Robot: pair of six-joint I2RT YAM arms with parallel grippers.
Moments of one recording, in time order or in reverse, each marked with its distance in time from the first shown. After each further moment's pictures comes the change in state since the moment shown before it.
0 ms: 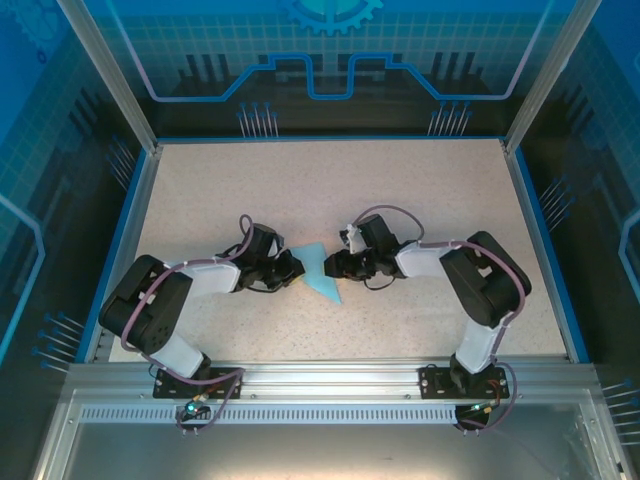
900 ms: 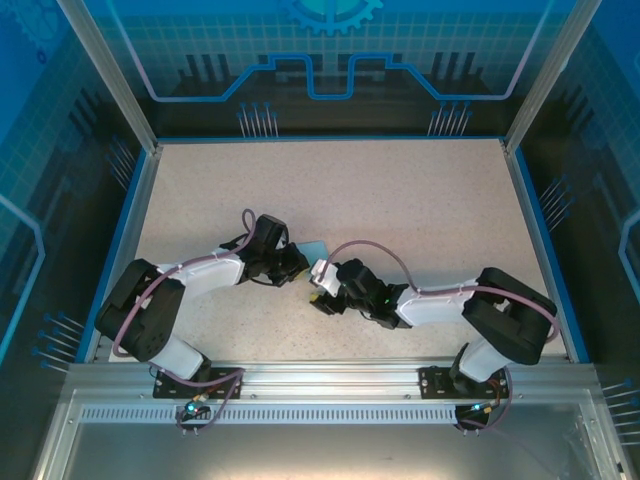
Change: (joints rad) left arm -0.054 -0.037 0.131 -0.212 -0.072 -0.096; right arm 0.393 -0.192 -0.233 0.295 0.643 -0.769
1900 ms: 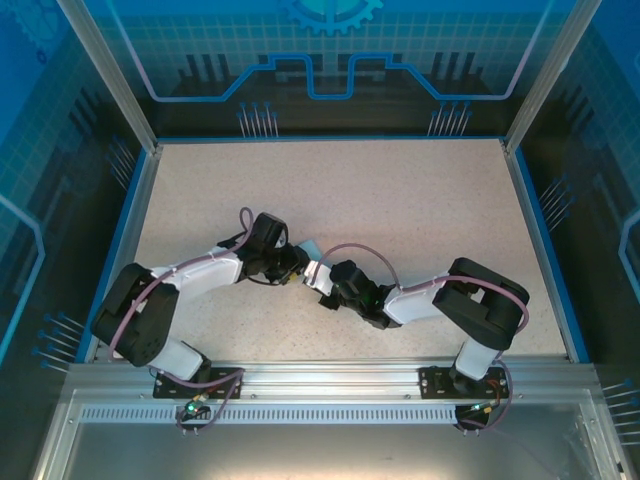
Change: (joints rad) left arm -0.002 -0.045 0.028 -0.099 -0.050 0.008; right arm 0.003 0.136 0.021 0.155 0.061 -0.101
